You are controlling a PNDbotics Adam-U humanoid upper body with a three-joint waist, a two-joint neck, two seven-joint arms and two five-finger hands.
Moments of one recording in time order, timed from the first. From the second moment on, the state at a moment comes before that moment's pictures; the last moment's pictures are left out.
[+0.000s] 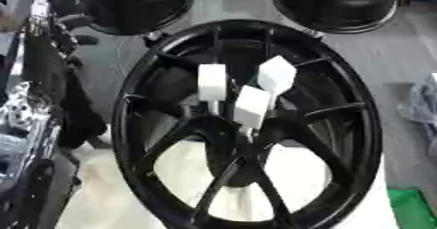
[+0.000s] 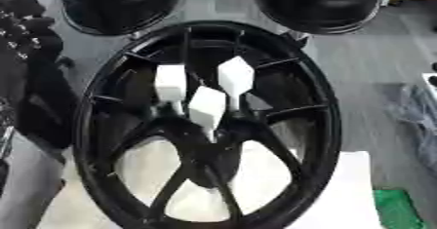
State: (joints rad) left arm -0.40 0.34 0.10 -1.86 0.24 0.16 0.21; right arm -0.23 -0.47 -0.04 -1.92 -0.38 0.08 -0.31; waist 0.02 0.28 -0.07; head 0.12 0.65
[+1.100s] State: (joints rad) left arm -0.80 0.97 -0.20 -1.98 0.34 0.18 -0.06; right arm -0.23 -0.49 -0.04 -1.92 -0.38 0.08 -0.31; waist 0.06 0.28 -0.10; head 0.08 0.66
